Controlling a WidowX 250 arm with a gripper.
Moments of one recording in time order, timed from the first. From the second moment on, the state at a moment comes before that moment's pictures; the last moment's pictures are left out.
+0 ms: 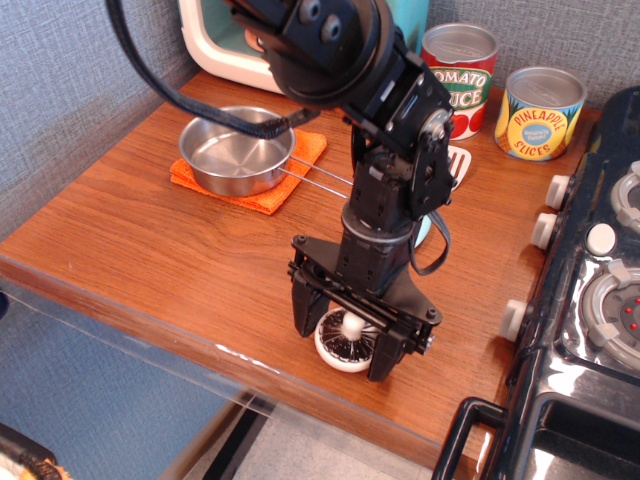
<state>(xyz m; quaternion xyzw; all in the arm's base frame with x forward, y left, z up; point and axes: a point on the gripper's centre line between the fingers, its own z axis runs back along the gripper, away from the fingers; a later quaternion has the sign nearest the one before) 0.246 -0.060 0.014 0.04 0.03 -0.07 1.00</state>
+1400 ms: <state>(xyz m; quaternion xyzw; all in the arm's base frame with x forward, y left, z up) 0.319 0.043 0.093 0.07 -0.06 0.05 0.99</state>
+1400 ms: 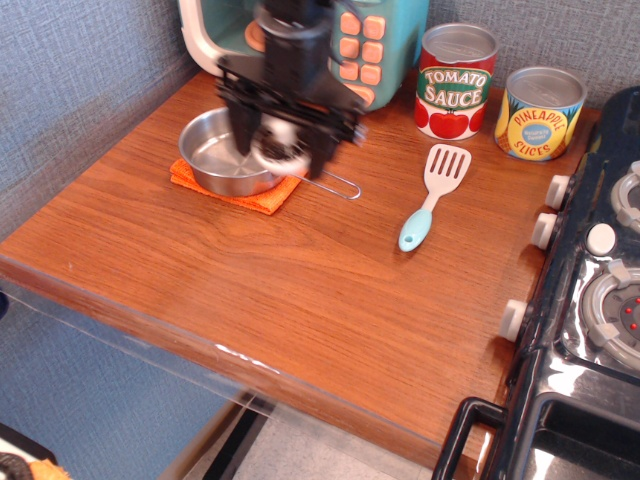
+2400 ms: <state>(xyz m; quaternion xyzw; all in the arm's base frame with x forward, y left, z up) 0.367 0.090 0.069 0.08 -0.03 0.11 0.99</state>
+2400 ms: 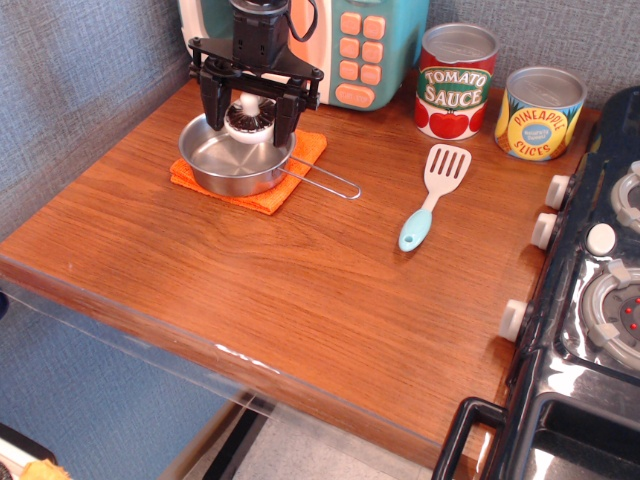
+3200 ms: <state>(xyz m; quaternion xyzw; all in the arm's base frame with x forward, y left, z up) 0.346 0.075 0.090 0.07 -0.05 0.09 0.99</state>
